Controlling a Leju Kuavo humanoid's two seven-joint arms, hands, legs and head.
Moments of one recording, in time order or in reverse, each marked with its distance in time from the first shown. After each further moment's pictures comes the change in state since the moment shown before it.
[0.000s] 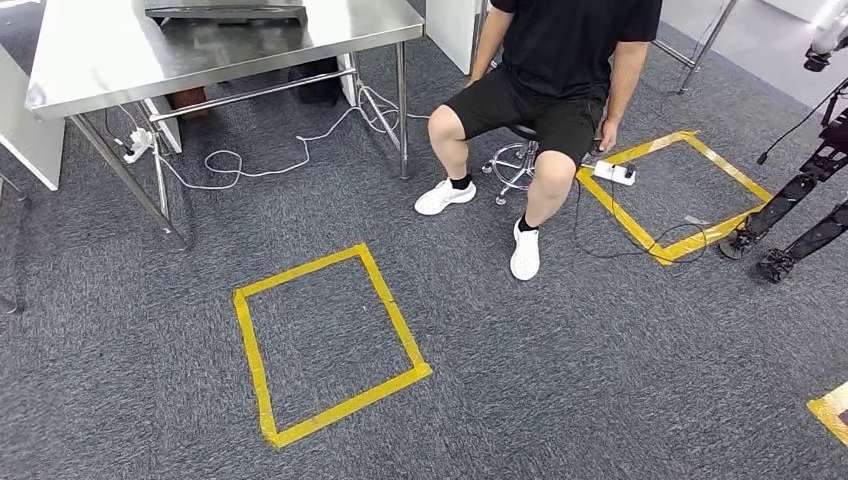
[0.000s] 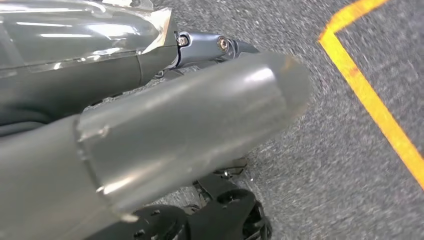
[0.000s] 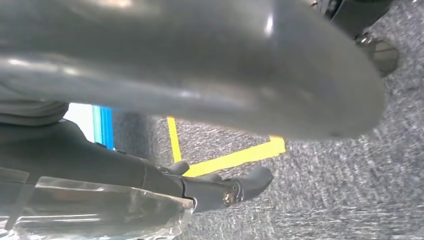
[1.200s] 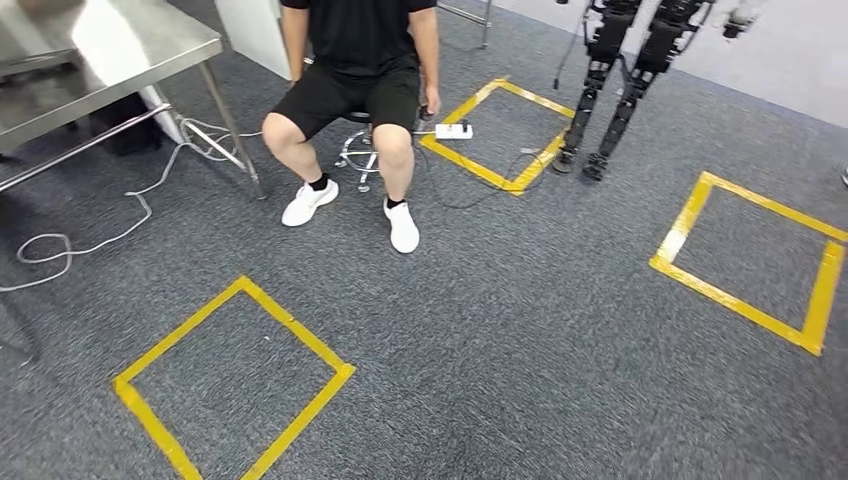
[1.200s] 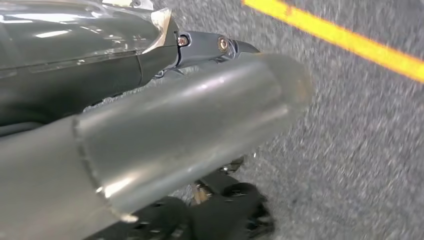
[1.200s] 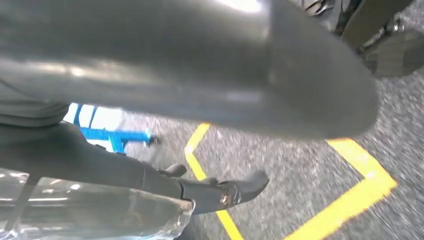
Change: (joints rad) left arm -0.024 -0.002 -0.010 0.003 -0.051 -0.009 0.049; right arm -0.009 0.027 -0.018 0.004 -0.007 0.000 0.068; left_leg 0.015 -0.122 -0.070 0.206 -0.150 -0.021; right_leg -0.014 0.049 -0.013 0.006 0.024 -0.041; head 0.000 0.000
